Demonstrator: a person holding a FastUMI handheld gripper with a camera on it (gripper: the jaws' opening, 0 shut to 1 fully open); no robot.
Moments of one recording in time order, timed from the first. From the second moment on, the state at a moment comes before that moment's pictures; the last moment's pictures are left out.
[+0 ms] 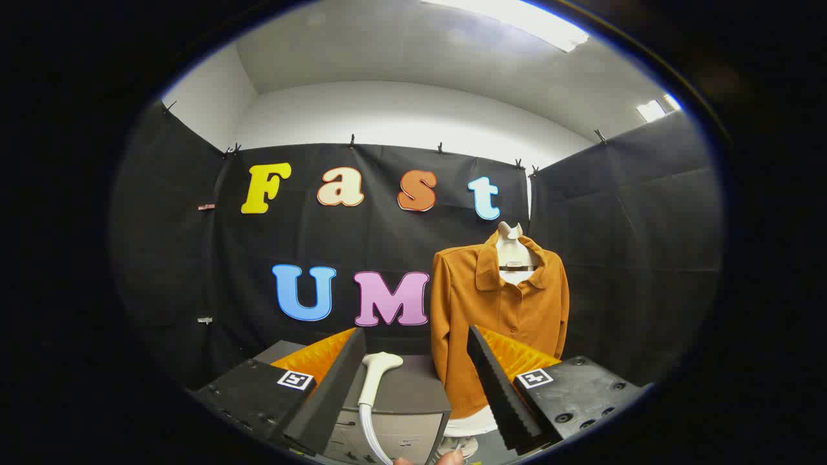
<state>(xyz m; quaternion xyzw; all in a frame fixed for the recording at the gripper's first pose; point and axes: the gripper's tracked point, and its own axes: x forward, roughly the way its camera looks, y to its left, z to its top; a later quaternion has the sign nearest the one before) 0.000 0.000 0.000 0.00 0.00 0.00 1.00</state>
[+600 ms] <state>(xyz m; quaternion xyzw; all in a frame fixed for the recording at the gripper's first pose) -0.006 0.003 -0.004 -0.01 0.01 0.00 1.00</state>
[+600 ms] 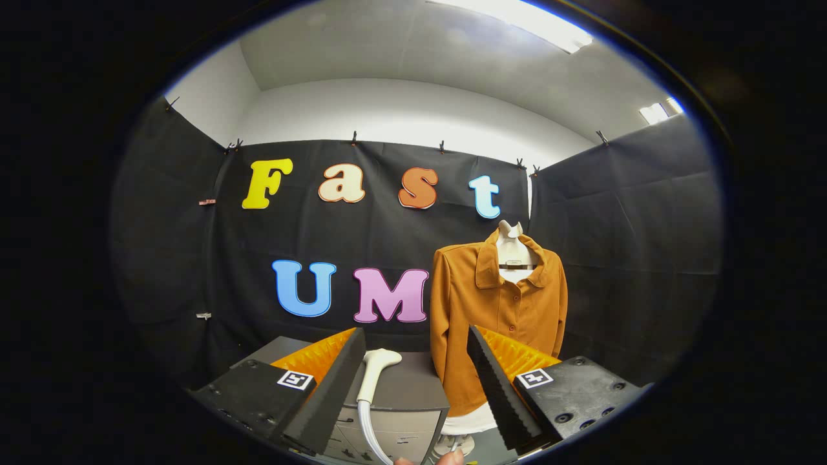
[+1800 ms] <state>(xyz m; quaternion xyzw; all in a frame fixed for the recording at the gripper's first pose) 0.074 0.067 -0.152 0.01 0.21 0.05 0.98</state>
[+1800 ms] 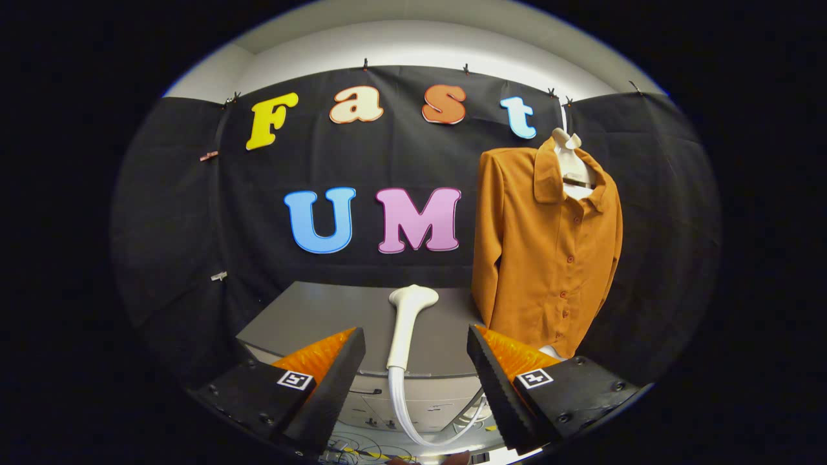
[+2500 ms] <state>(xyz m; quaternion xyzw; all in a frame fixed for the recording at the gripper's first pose) 0.153 0.095 -0.315 -0.02 0.40 0.01 0.91</state>
